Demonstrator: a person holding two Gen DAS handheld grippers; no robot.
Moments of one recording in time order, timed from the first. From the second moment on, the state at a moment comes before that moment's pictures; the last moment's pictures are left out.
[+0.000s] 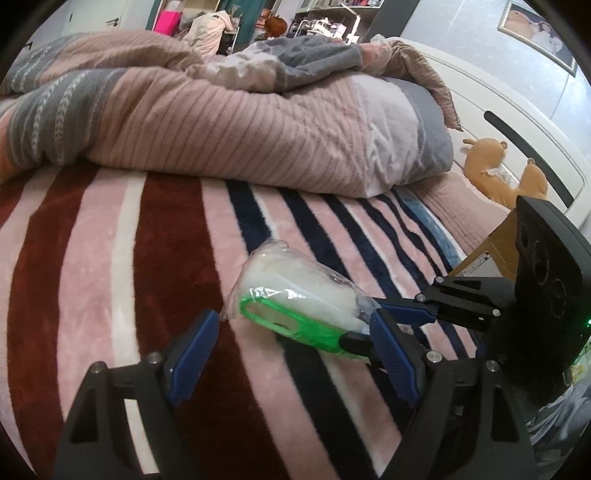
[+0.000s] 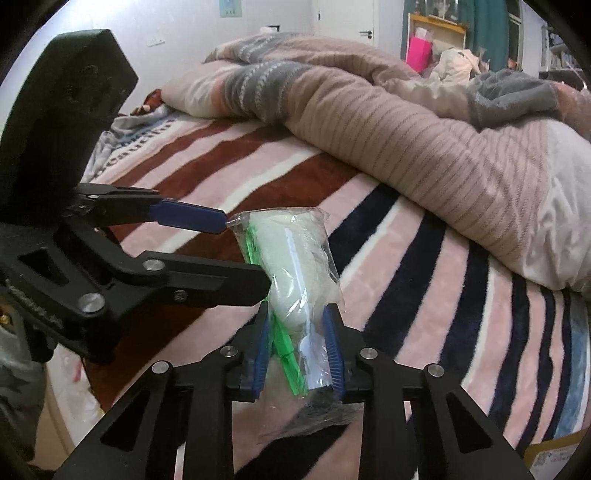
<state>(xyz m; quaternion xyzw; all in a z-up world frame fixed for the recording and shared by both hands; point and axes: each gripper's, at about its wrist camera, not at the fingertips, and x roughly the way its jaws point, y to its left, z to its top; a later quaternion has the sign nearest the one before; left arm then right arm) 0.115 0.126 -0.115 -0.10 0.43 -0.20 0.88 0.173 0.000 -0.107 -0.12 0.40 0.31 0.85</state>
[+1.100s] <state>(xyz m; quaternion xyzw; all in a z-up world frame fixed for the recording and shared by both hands) 0.027 -0.046 0.069 0.00 0.29 -0.31 0.91 0.038 -0.156 0.052 -0.05 0.19 0.25 0.95</state>
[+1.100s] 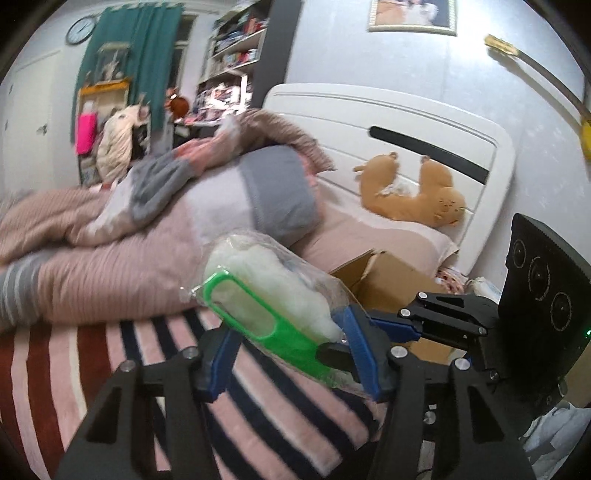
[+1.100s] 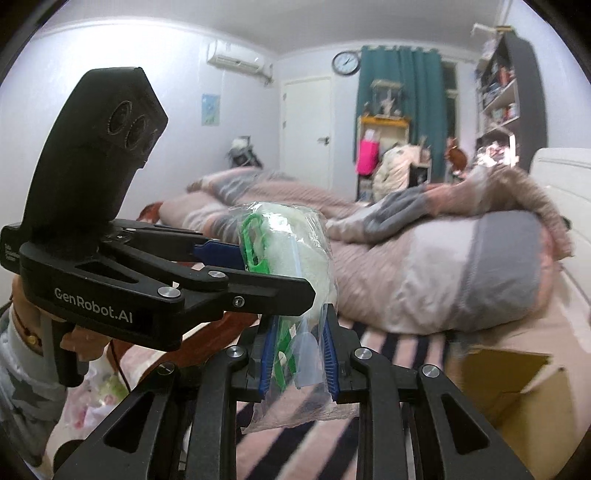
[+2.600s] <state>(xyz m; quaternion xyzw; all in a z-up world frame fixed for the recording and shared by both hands) 0.062 -0.197 0.044 0.08 0.32 -0.34 0.88 0.039 -0.316 -0.015 -0.02 0.28 0.11 0.95</state>
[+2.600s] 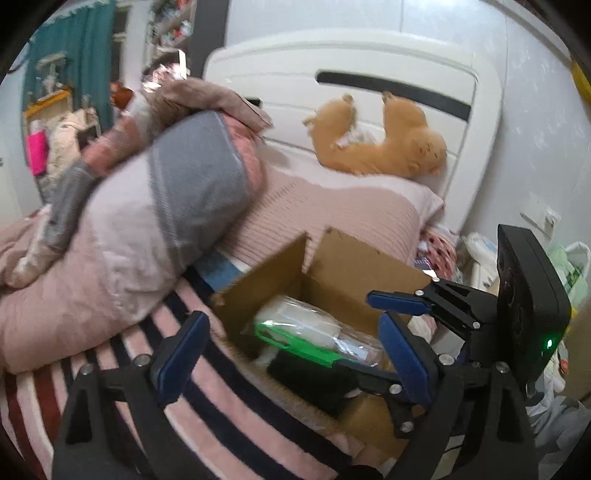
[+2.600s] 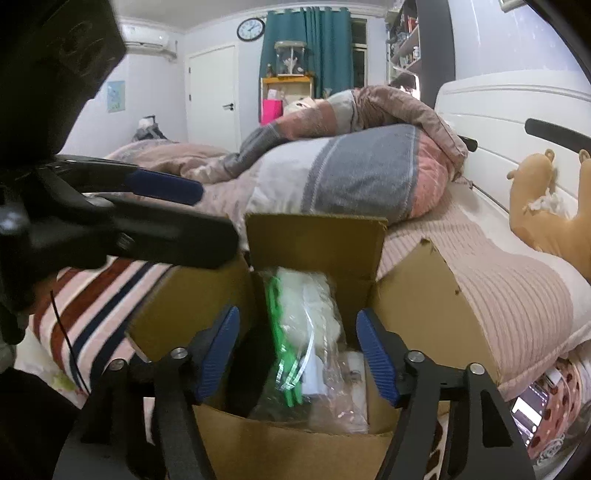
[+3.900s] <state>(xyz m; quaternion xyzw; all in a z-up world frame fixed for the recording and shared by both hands) 0.003 -0.078 0.032 0.01 0.23 -0.08 0.97 0.011 -0.300 0.026 0.03 0.16 0.21 0.97</state>
